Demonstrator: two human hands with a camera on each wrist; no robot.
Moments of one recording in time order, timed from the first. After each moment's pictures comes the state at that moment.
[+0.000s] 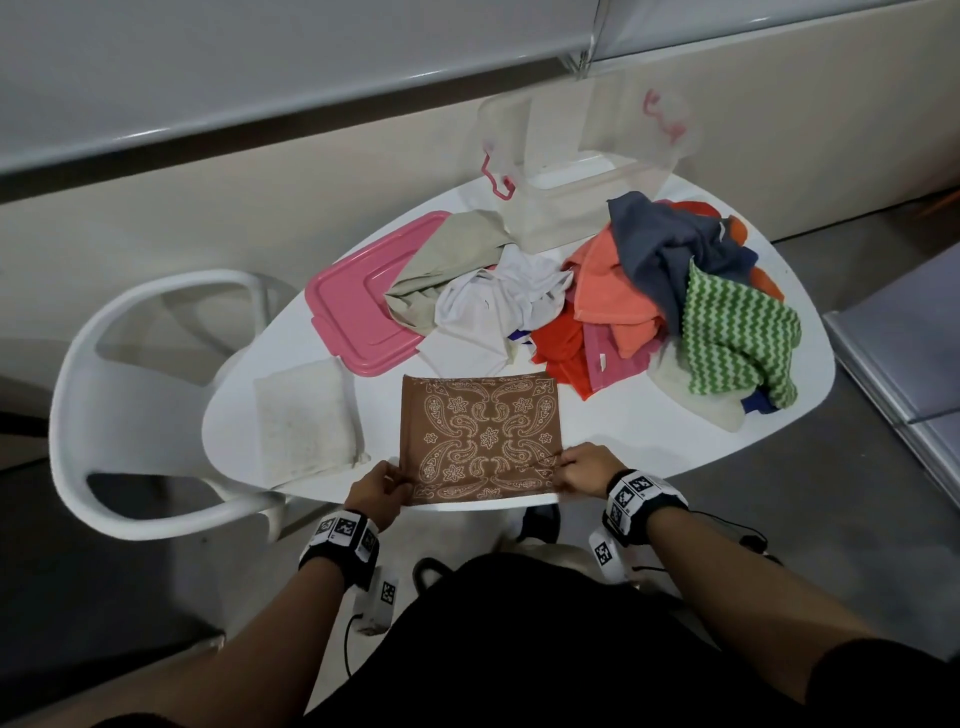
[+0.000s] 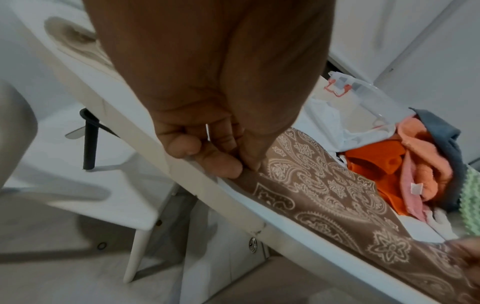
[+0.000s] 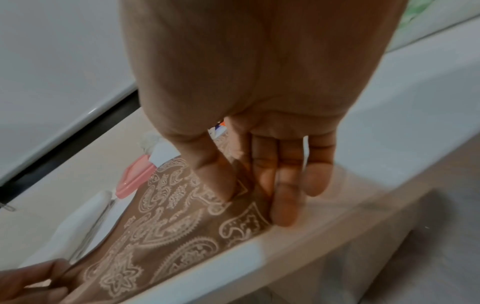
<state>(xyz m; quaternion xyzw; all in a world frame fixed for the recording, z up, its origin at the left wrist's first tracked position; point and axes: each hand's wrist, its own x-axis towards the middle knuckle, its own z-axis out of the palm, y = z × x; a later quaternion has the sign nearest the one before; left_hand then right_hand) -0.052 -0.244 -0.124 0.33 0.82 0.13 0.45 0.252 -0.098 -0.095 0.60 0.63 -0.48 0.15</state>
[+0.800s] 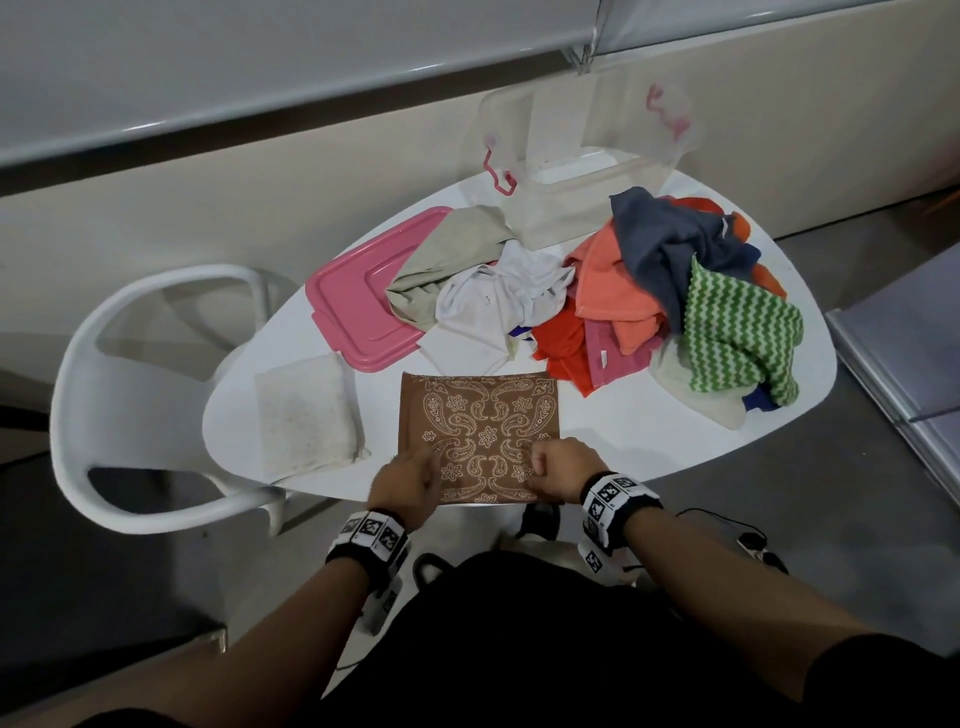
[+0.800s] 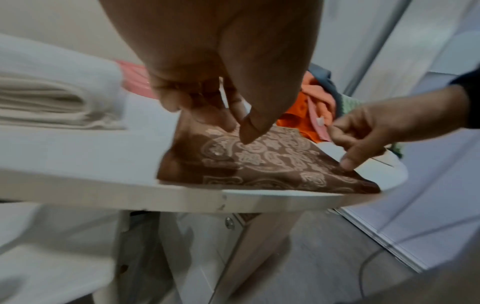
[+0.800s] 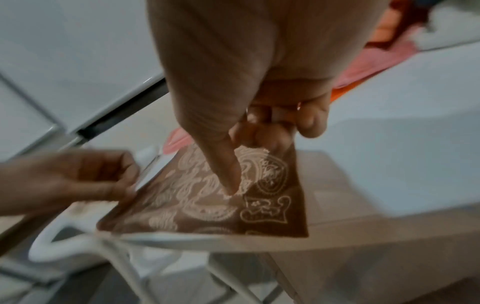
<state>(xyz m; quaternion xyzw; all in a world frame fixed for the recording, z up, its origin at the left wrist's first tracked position) -0.013 -0.232 -0.098 0.56 0.76 0.12 0.30 0.227 -0.112 -0.086 0.51 0.76 -0.36 0.16</state>
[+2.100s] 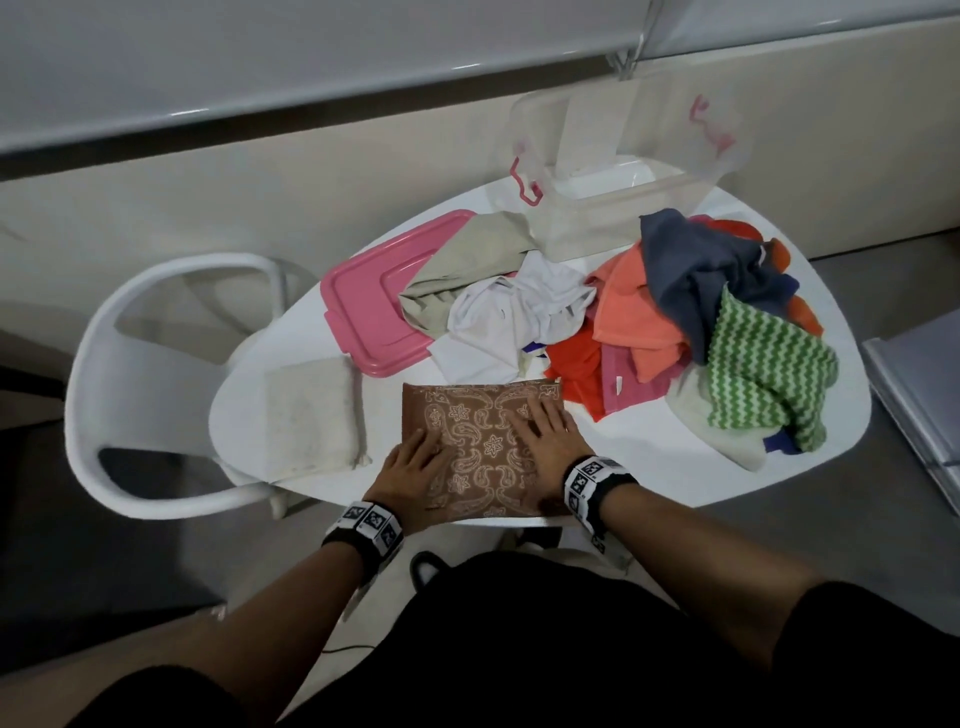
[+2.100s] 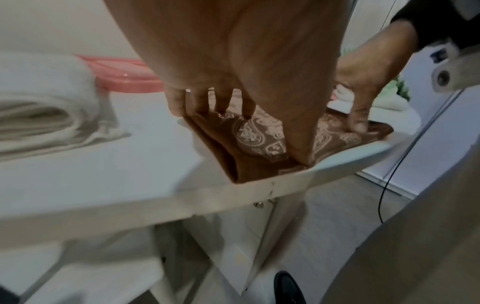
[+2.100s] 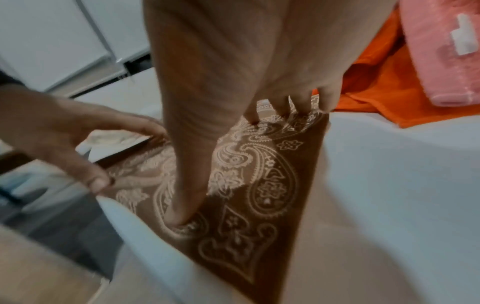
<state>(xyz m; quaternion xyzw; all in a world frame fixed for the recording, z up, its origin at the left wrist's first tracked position) -0.035 -0.212 -0.130 0.68 0.68 -0.06 0.27 0.192 -0.061 -0.105 0.36 0.88 -0.16 0.27</state>
